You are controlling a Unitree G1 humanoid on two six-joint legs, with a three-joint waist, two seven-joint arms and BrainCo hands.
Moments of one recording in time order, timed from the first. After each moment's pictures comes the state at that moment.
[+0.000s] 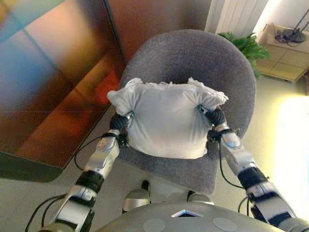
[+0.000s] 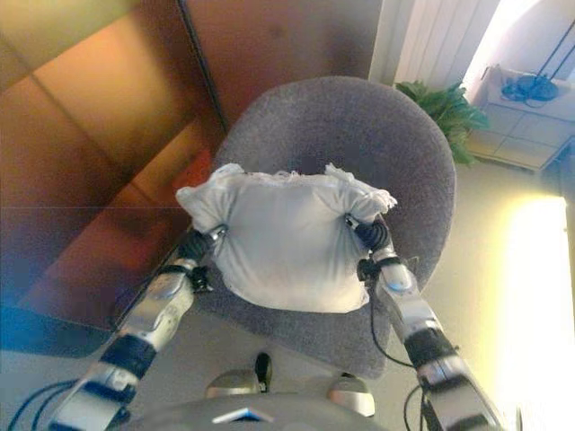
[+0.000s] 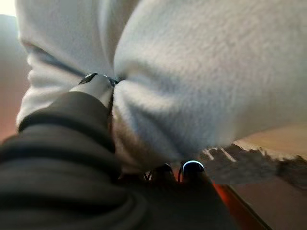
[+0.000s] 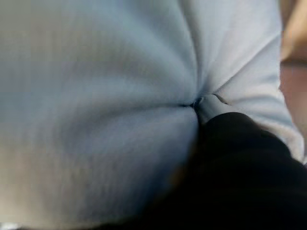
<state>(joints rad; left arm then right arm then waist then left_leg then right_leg) -0.24 0.34 -0.35 0.48 -0.48 0.00 0.20 -0.24 -0.39 0.30 0.46 0.41 -0.09 -0.15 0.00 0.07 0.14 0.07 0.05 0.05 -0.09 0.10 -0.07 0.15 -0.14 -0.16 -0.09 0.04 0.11</state>
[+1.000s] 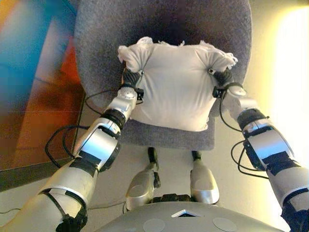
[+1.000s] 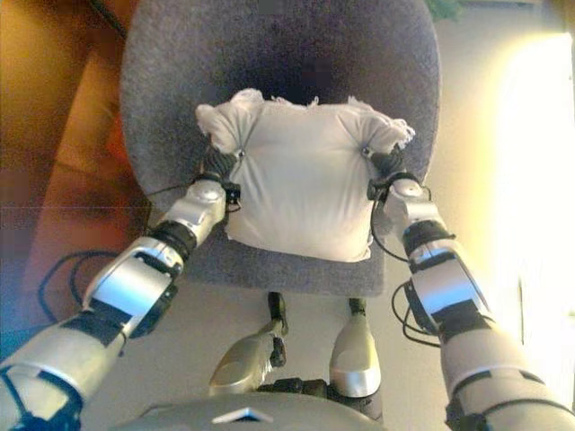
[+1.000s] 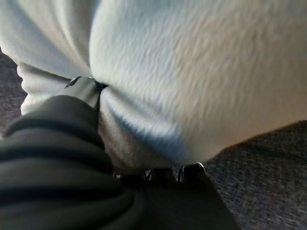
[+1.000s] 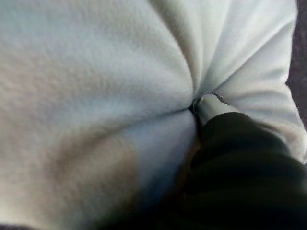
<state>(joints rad) -1.02 0.22 -0.48 1.16 -0.45 0.01 0.37 -0.98 -0.42 0.37 1.16 0.75 0.06 -0.02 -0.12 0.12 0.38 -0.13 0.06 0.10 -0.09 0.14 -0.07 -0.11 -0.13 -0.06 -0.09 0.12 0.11</state>
